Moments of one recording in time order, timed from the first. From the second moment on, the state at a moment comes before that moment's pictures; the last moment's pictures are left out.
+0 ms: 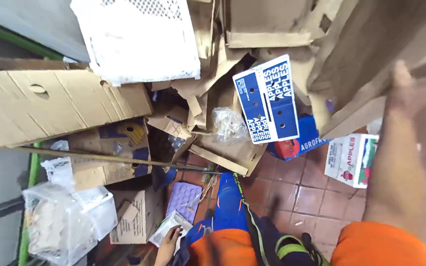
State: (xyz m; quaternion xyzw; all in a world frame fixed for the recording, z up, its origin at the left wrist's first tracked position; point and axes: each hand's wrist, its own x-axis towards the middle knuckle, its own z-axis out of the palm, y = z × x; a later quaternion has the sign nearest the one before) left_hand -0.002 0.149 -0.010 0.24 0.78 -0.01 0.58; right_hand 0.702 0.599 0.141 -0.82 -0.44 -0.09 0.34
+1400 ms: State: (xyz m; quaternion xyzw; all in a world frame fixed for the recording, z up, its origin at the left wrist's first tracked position) left_hand 0.334 -0.378 0.296 0.93 0.00 0.19 0.33; right_hand 0.266 -0.769 0.311 -0.91 0.12 -0.21 0.34
